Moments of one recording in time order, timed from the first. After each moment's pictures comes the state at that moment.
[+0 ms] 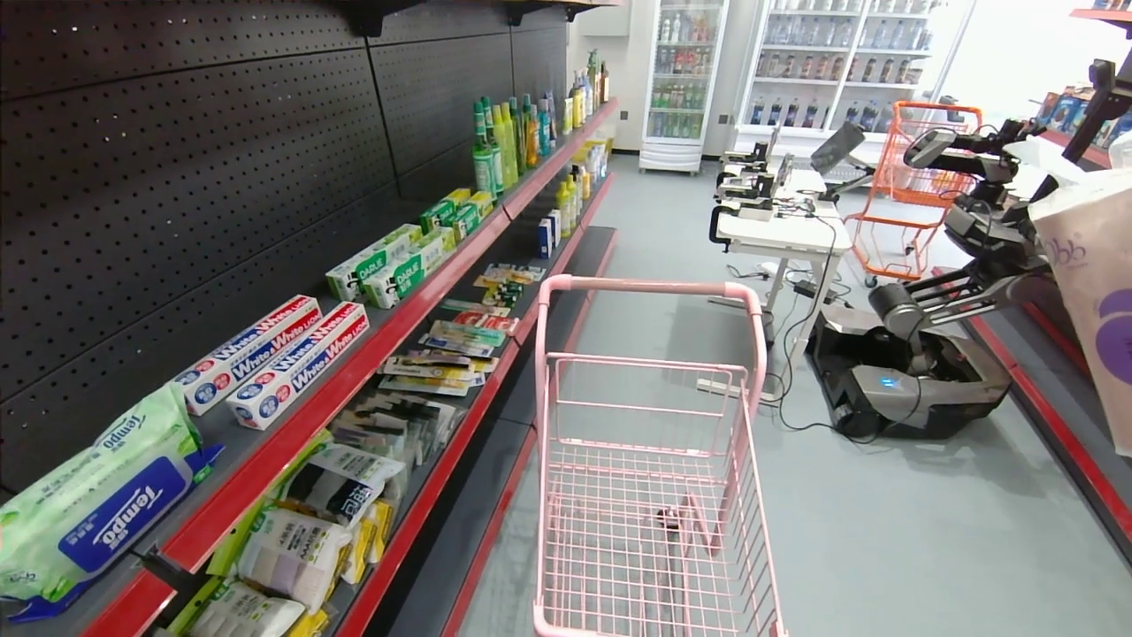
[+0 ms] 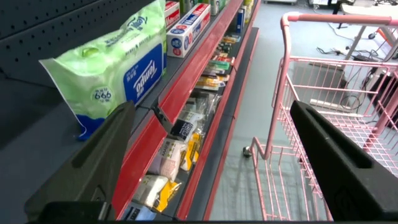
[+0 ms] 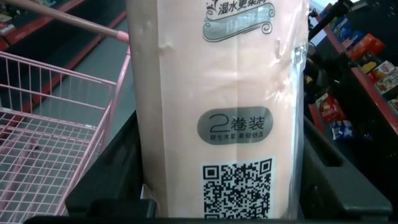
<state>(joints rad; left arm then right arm) 0.00 0.00 0.00 0.00 0.02 0.00 -0.03 0.81 -0.65 -0.11 -0.19 -0.41</state>
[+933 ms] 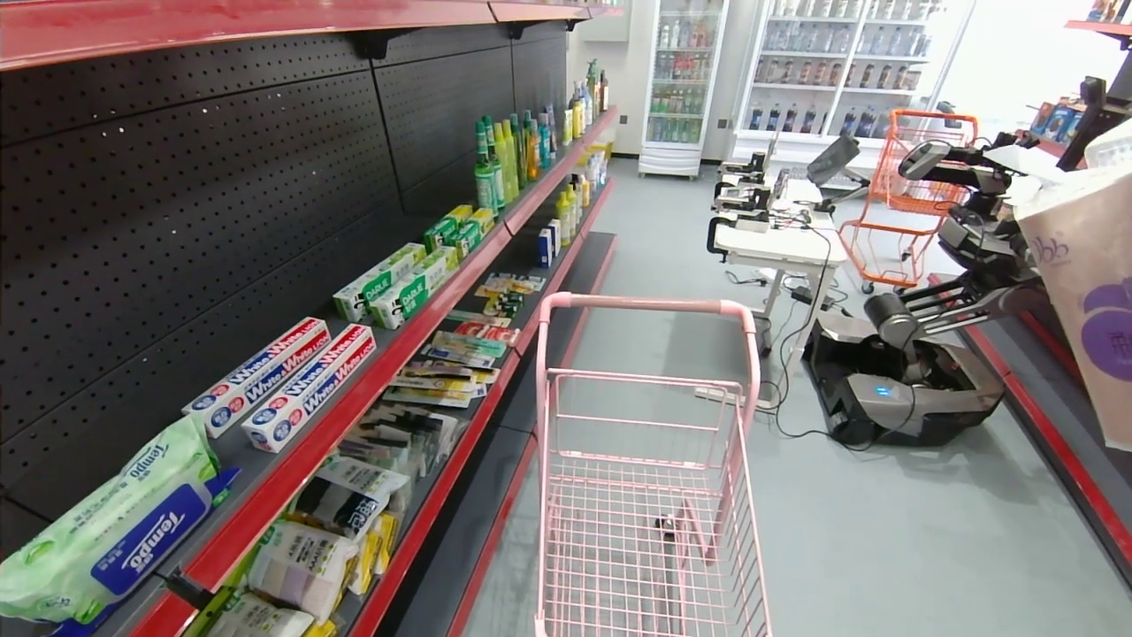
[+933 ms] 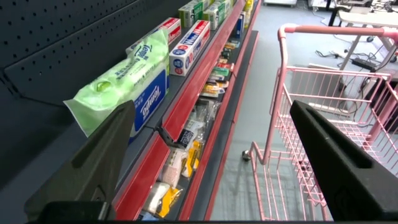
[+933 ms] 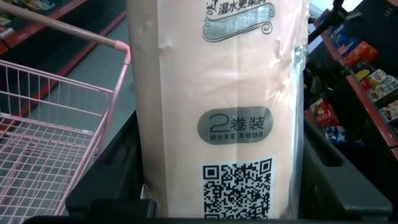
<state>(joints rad) 0.00 0.00 0.00 0.00 0.02 0.01 -0.03 0.85 -0.65 -0.14 -0.19 -0.43</state>
